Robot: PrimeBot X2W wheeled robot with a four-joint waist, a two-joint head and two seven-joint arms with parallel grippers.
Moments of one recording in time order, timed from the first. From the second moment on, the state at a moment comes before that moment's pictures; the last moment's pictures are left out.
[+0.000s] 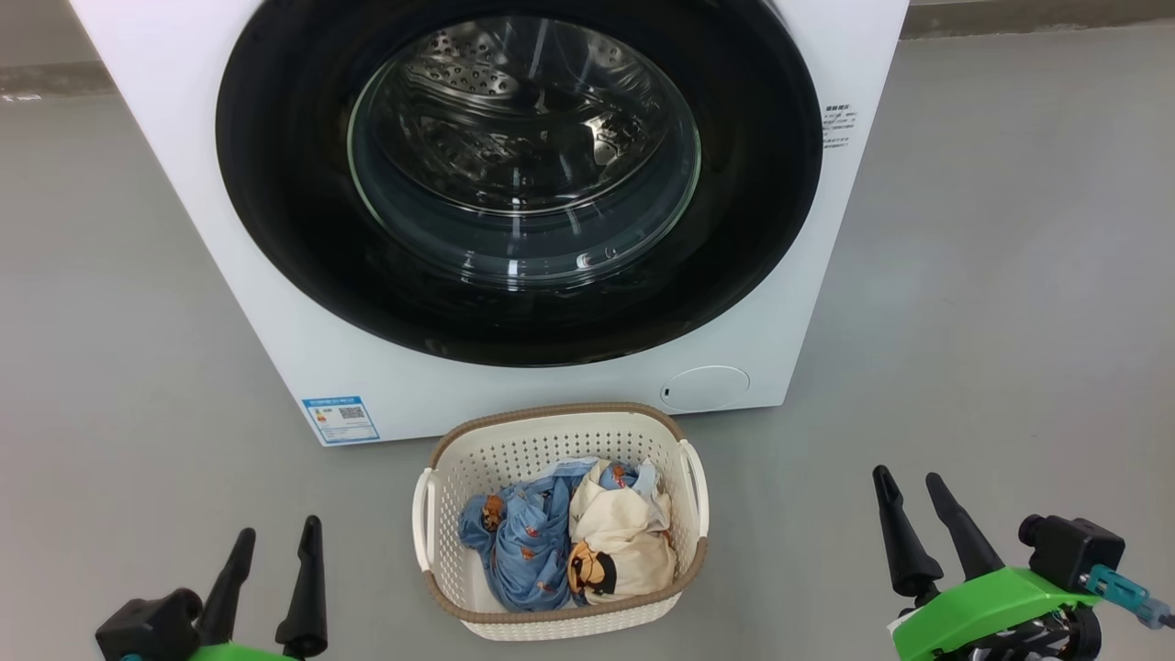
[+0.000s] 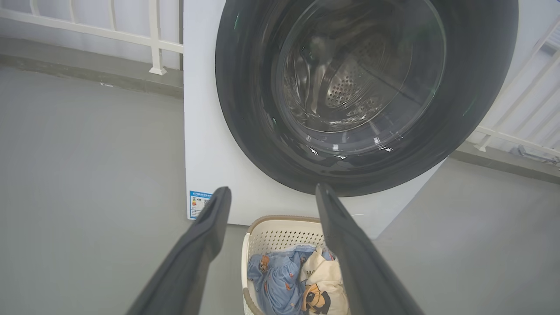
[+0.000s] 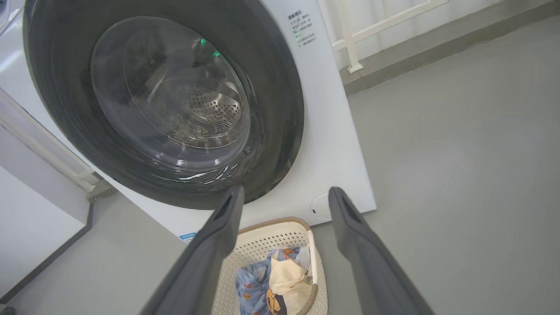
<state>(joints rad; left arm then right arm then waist) 0.00 0.09 -0.06 0.20 -0.45 -0.13 -0.19 -0.10 -0.09 0.07 0.39 0.56 0.13 -0.19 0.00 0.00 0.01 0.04</state>
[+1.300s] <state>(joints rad) -0.02 0.10 -0.02 0.23 -0.21 -0.13 -0.25 -0.12 -0.07 0.01 0.38 0.31 0.13 -0.25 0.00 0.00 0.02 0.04</state>
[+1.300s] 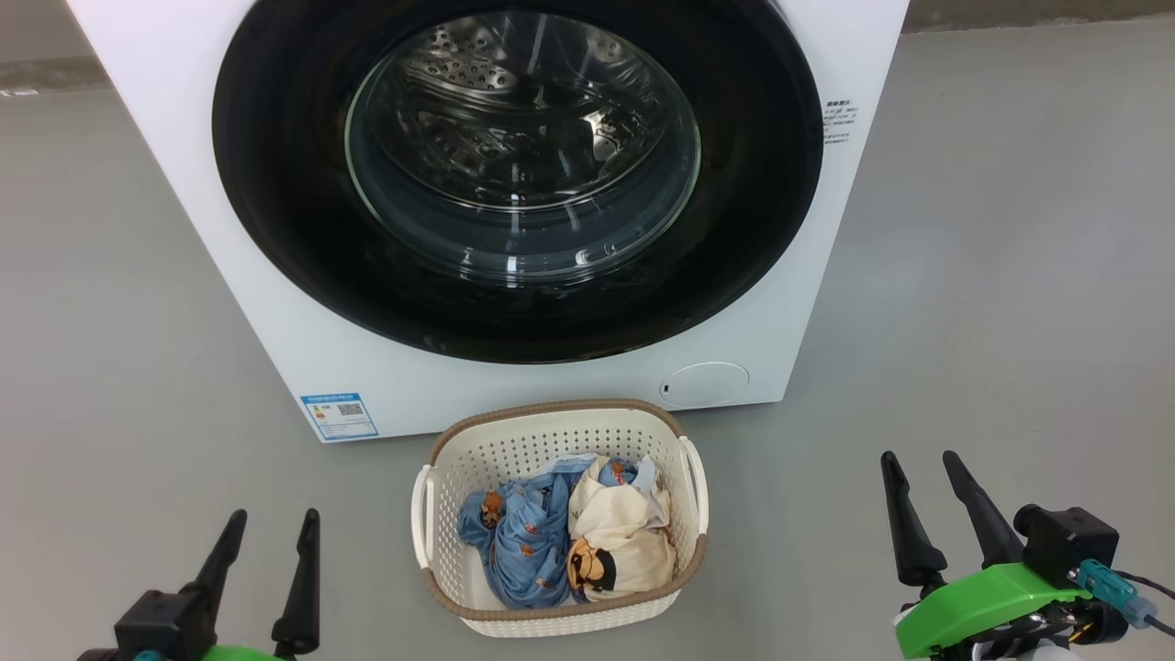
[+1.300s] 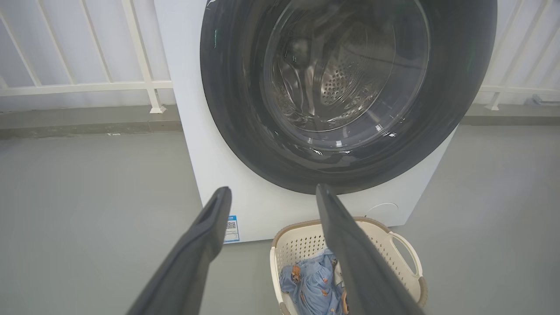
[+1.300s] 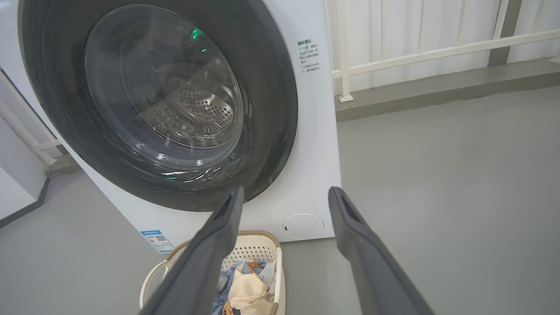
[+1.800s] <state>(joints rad) -0.03 0.10 0.00 0.23 -0.15 -0.13 -0.25 -0.11 -0.06 0.01 0.37 0.31 0.13 -0.25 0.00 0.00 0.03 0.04</state>
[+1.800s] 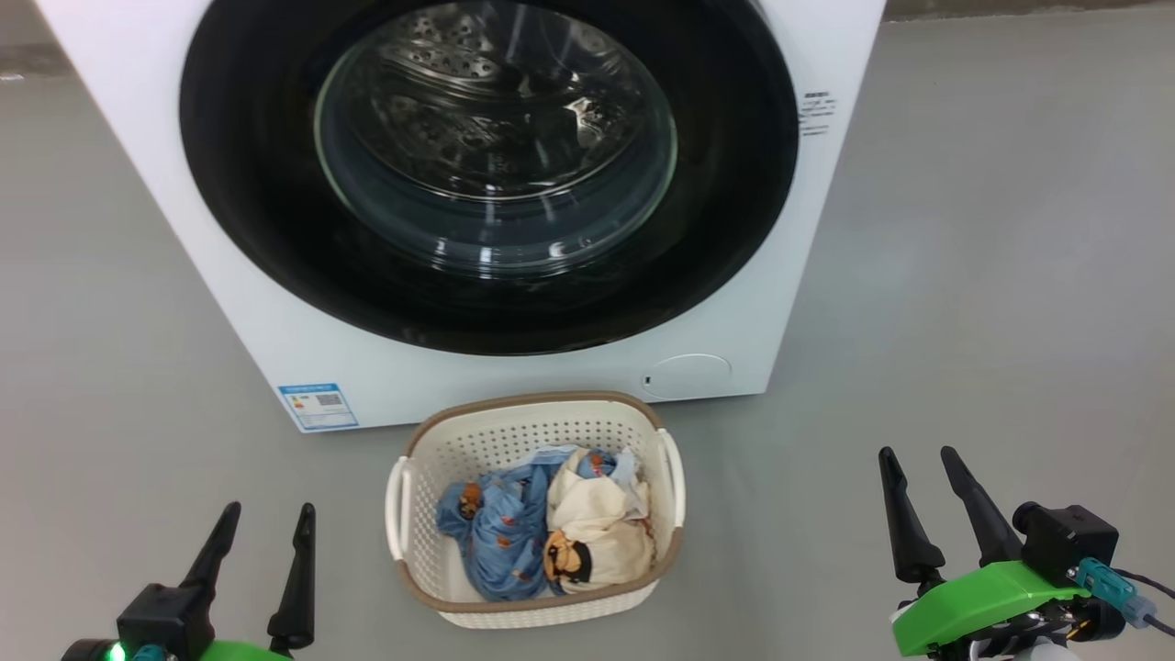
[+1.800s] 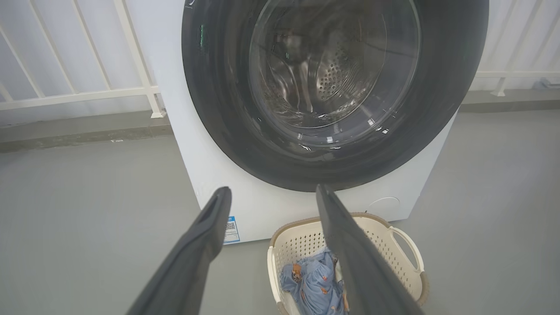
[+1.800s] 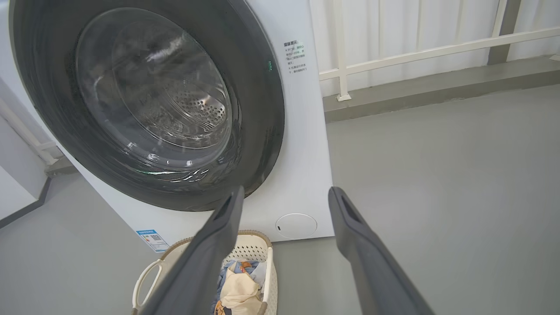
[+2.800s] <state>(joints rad) -0.04 0.08 -0.01 0.21 -0.19 -0.13 -0.25 -0.12 -0.06 0.00 0.36 0.31 0.13 -0.25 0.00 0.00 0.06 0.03</state>
